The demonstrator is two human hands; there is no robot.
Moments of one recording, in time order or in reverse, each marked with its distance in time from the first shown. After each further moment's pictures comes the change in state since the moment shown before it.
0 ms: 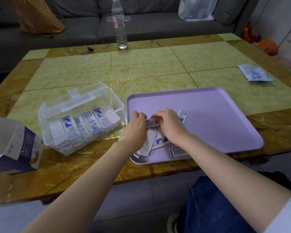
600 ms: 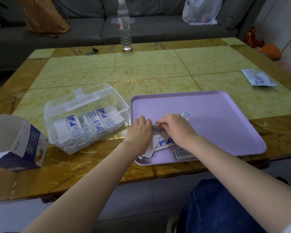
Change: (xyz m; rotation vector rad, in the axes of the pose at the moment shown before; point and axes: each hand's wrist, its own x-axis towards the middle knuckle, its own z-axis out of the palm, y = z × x) left_hand -0.007 0.001 0.004 0.385 -0.046 0.065; right_hand -0.006 0.002 -0.010 -0.215 -0.060 -0.118
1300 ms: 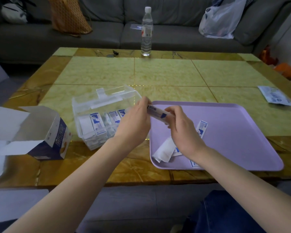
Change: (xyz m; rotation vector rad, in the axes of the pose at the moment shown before) left_hand -0.040 -0.053 -0.072 -0.659 0.375 -0.149; right_hand -0.010 -0.072 -0.010 0.370 0.207 -0.049
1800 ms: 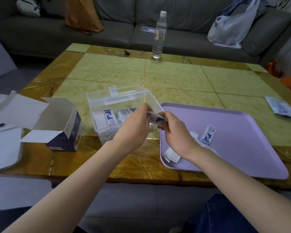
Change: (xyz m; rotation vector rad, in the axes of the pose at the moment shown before) left_hand -0.021 -0.031 -0.018 -0.106 -0.063 -0.061; right_hand 0.008 -0.027 0.031 0.000 -0.167 -0.020
